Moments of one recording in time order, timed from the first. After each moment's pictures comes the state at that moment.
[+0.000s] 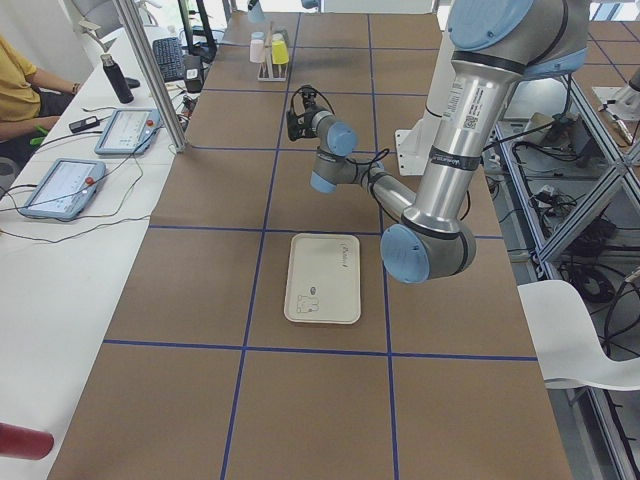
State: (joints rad) left arm -0.63 -1.91 -1.68 -3.14 -1.67 -1.87; right arm 1.36 -1.28 1.38 -0.87 1.84 0.78
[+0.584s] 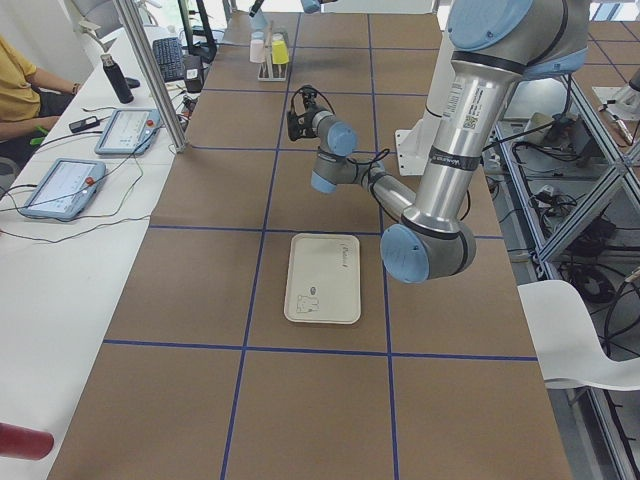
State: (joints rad) left arm -0.62 -1.91 -1.67 -3.14 -1.67 -1.87; right arm 1.32 -1.27 1.35 -0.87 1.84 0.78
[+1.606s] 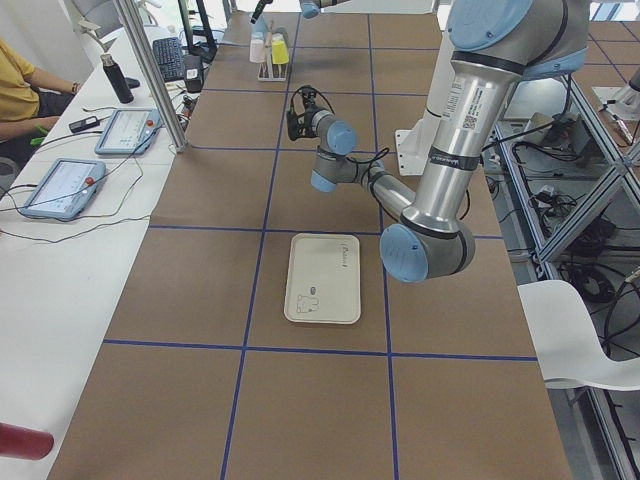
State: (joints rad) left arm -0.62 -1.92 -1.67 -3.13 -1.67 -1.87; right arm 1.30 -1.26 1.31 -0.87 1.84 0.77
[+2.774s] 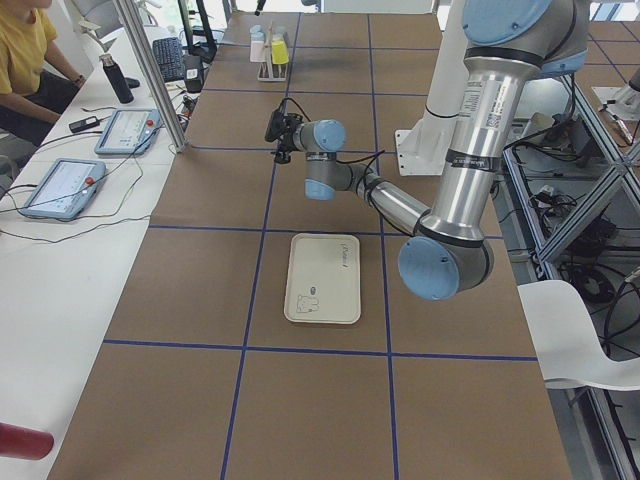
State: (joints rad) left arm -0.84 -1.75 -1.79 -2.69 -1.77 -1.11; right arm 1.40 -1.31 1.45 -1.03 2.04 0.46
